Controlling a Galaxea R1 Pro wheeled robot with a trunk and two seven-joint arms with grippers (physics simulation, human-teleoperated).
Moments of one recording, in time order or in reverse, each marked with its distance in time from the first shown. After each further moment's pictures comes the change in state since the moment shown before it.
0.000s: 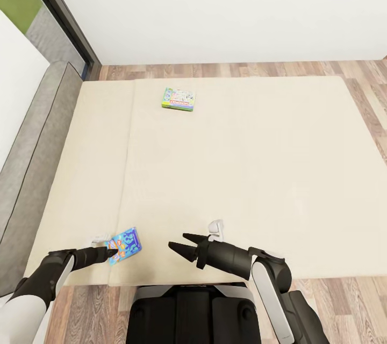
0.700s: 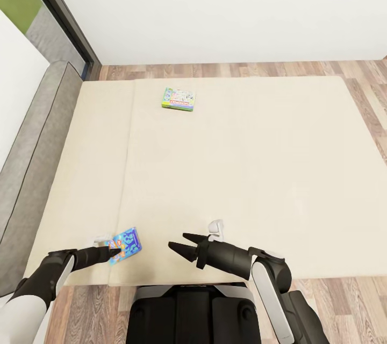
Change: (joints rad) left arm 0.000 -0.002 0.006 0.001 0.008 0.000 -0.069; right arm 0.000 0.000 0.001 0.000 0.000 -0.003 0.001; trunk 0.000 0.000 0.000
